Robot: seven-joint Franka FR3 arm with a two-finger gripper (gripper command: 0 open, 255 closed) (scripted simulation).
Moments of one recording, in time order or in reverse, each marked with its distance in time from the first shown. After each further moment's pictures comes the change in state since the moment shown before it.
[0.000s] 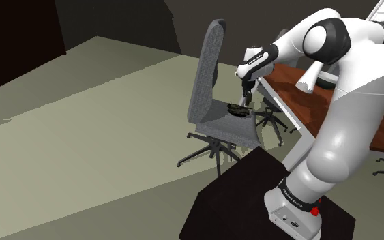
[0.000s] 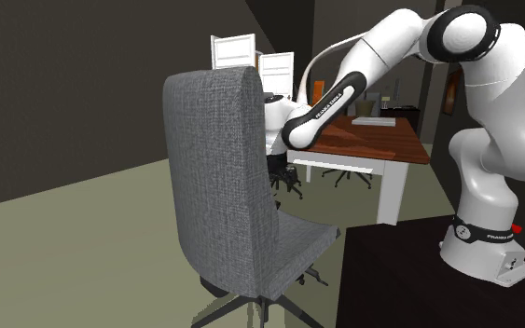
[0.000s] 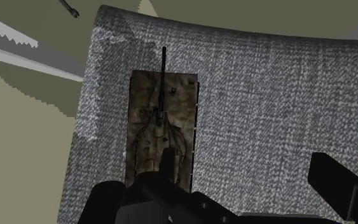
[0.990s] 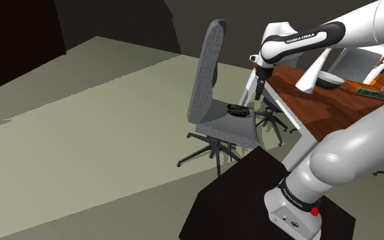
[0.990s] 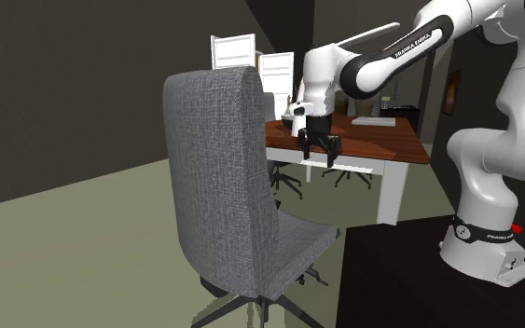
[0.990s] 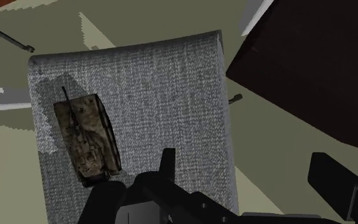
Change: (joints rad) arm 0.092 -0.611 0.051 -0.333 -0.124 -0.299 0.429
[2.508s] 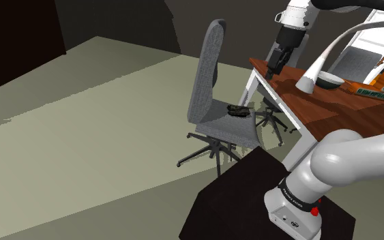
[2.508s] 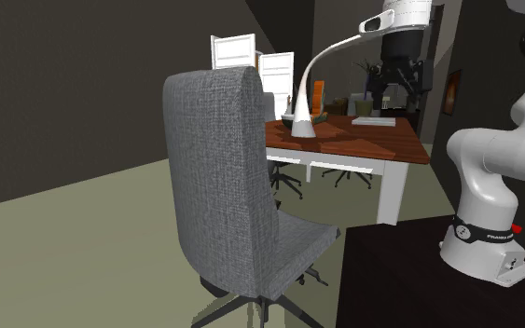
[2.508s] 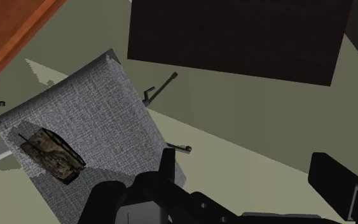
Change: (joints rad) arm 0.019 -0.488 0.339 0.040 0.243 -0.521 0.583
